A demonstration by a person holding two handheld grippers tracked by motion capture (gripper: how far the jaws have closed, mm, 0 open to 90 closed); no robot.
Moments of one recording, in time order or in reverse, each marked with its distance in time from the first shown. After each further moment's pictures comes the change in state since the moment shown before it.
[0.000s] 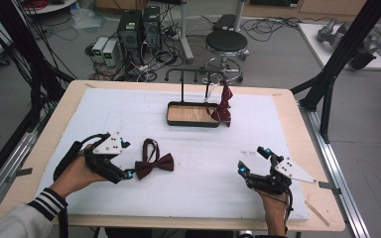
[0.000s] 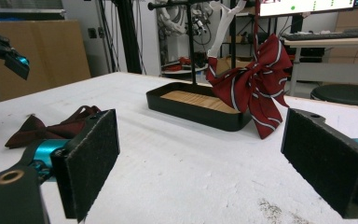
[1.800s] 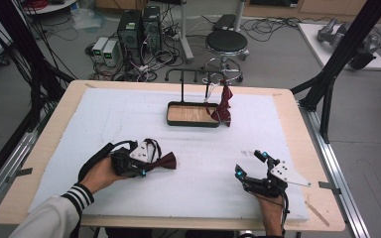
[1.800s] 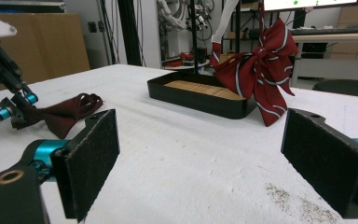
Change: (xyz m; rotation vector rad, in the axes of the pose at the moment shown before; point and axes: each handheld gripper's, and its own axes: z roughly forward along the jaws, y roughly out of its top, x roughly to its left) left arm -0.008 0.010 0.058 0.233 -0.086 0.058; right arm 0.002 -0.016 0.003 0.012 0.001 -0.017
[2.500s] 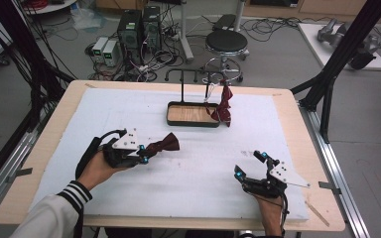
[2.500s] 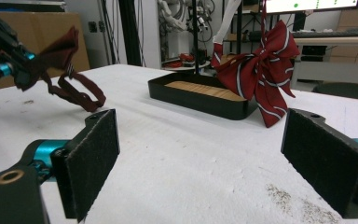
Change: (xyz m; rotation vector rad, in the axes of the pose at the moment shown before) left arm 0.011 0.006 -0.034 -0.292 0.062 -0.060; right arm 0.002 -0.002 0.000 -0.001 0.003 -0.004
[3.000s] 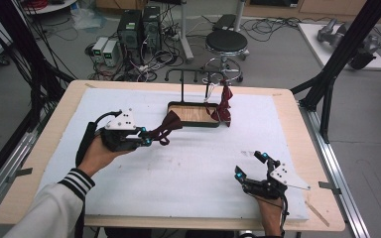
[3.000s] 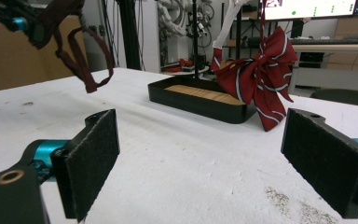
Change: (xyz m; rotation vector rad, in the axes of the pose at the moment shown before) left arm 0.023 0.033 -0.017 -0.137 0.032 -0.039; right arm 0.001 -0.002 -0.002 -0.028 -0.004 -0.020
